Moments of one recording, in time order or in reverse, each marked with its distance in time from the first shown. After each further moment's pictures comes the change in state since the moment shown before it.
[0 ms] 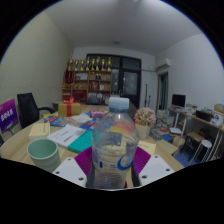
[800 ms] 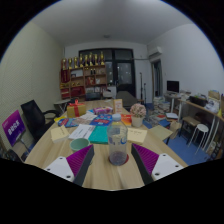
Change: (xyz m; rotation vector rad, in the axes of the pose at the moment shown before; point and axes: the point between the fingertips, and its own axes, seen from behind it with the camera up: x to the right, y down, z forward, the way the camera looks) arm -0.017 -0.045 -0.178 -0.122 0.009 0.131
